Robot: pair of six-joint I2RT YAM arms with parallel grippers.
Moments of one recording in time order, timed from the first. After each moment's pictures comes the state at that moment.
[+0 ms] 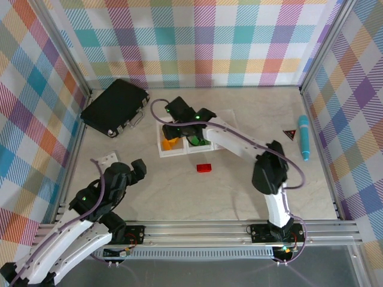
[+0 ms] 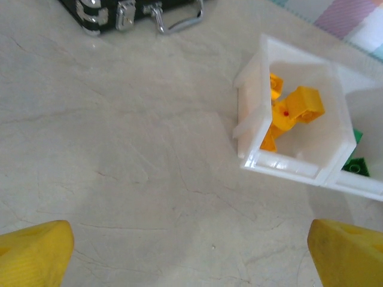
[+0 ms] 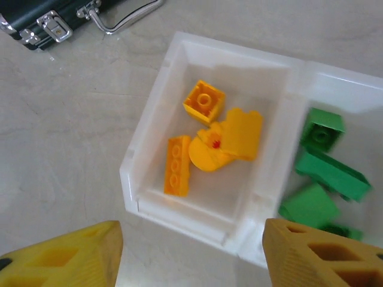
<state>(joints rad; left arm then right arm) -0.64 0.57 0.62 -0.81 -0.50 -0.84 0.87 1.95 1.85 -0.79 0.13 0.35</state>
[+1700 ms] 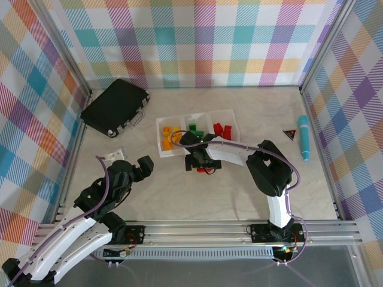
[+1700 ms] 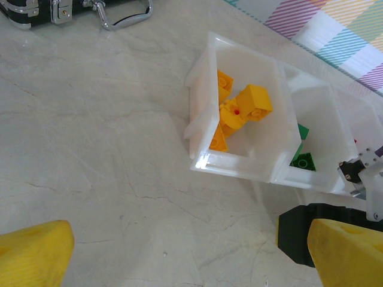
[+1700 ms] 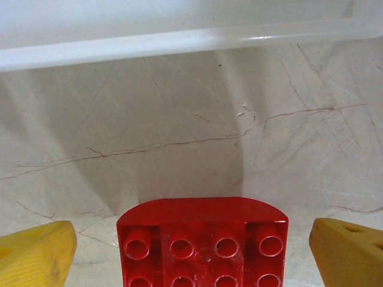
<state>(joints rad) -0.64 0.56 0.58 -0.63 -0.40 -0.81 0.87 1.96 1.38 -0.81 0.18 0.77</state>
